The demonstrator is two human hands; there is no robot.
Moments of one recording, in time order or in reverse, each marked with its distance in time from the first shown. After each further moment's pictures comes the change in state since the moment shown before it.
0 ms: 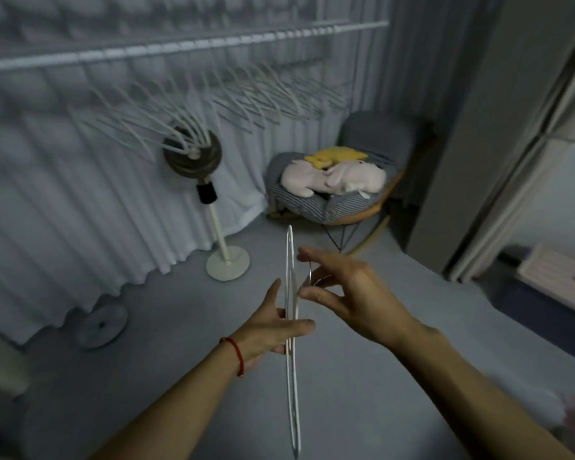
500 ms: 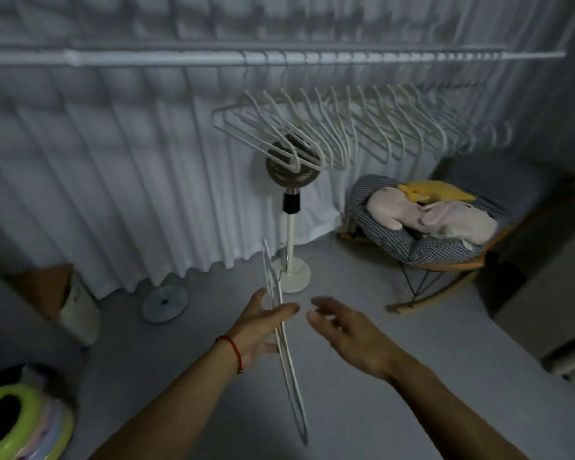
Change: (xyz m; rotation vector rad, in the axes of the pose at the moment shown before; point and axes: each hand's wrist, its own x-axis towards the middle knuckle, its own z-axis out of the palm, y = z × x) left_hand 0.009 -0.018 -0.231 -0.422 0.440 -0.041; right_hand 0.170 -0.012 0.174 0.180 -0.373 0.315
